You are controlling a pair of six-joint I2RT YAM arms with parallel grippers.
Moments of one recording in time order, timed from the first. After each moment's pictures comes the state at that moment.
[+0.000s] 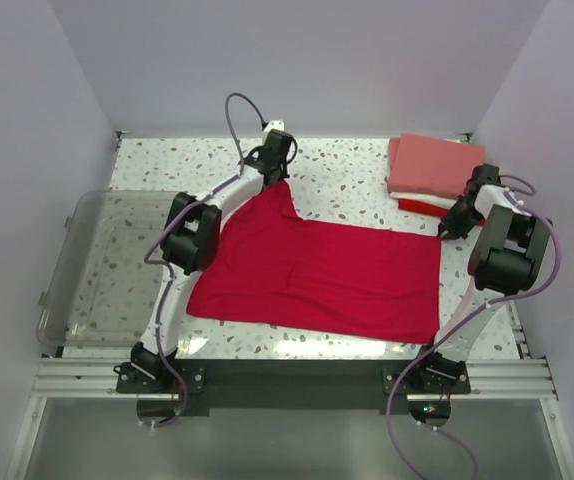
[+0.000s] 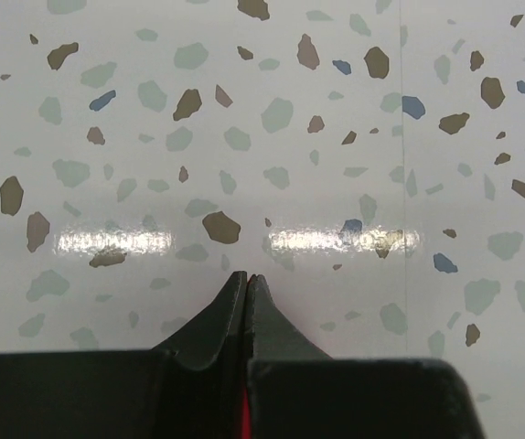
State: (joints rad) left arm -0.49 2.41 2.02 -0.30 -0.37 -0.38; right arm -0.34 1.98 1.36 -0.65 -0.02 0.46
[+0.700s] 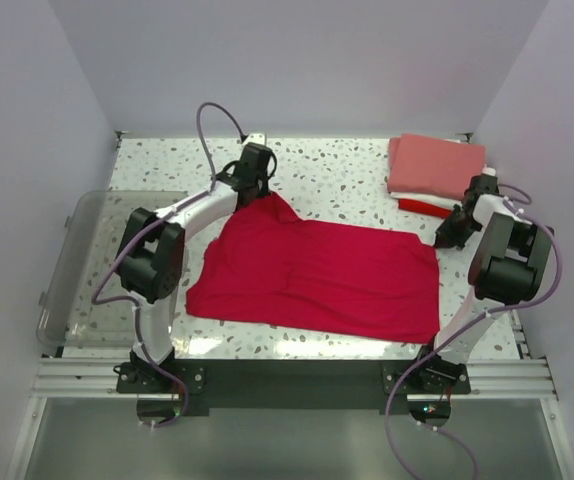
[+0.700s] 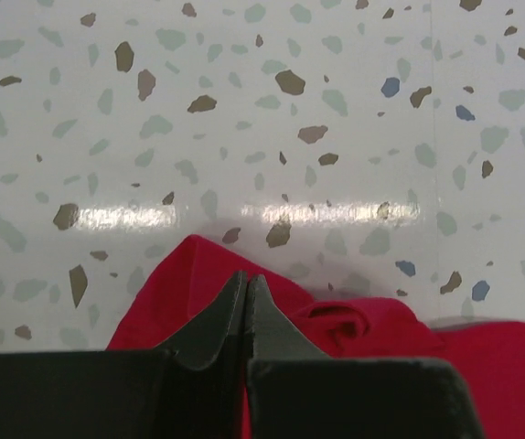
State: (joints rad) left arm -0.49 1.98 1.52 -0.25 -0.34 -0.38; right arm -0.35 1.89 1.24 -0.62 -0.07 0.42
